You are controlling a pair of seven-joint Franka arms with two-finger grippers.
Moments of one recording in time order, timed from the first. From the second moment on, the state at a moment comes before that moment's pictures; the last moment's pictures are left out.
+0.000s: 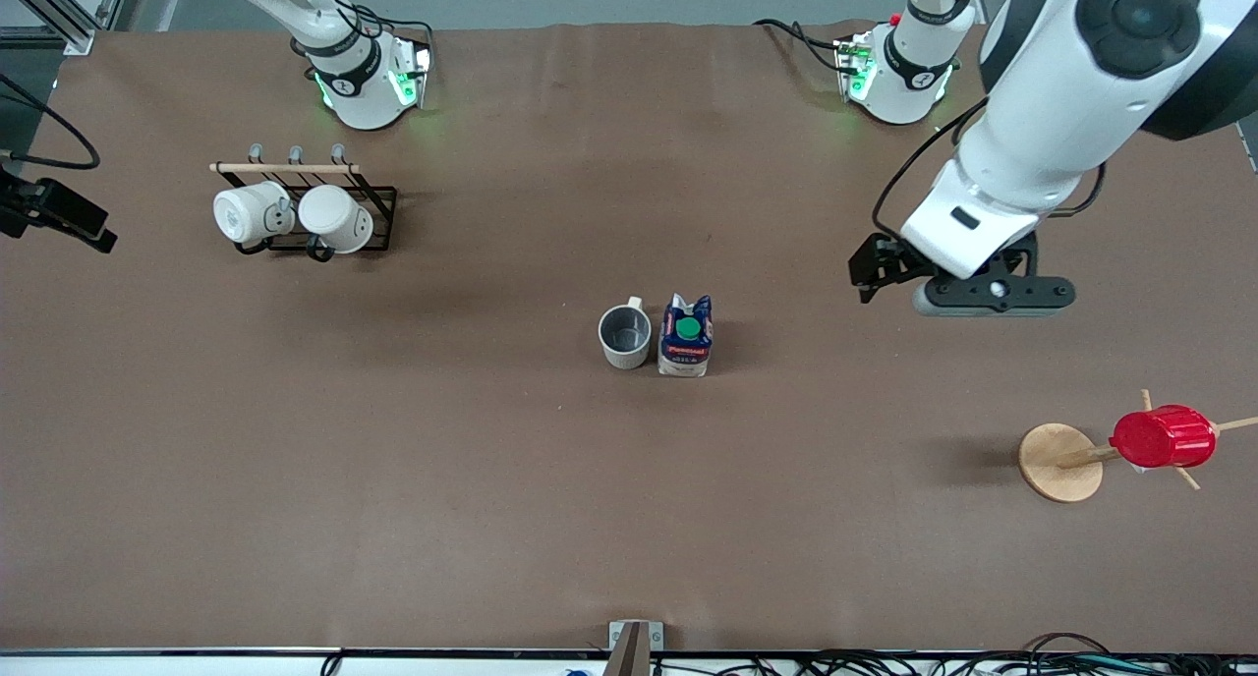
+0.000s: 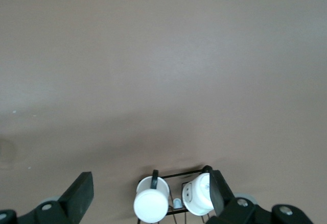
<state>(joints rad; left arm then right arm) -0.03 0.16 -0.37 -1.52 0.07 1.78 -0.36 0.02 0.01 -0.07 -1.51 -0.02 1.55 0.12</state>
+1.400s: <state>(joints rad) -0.08 -0.02 -0.13 -1.57 0.01 1.60 -0.12 0.01 0.01 -0.08 -1.50 0.00 1.54 0.12</state>
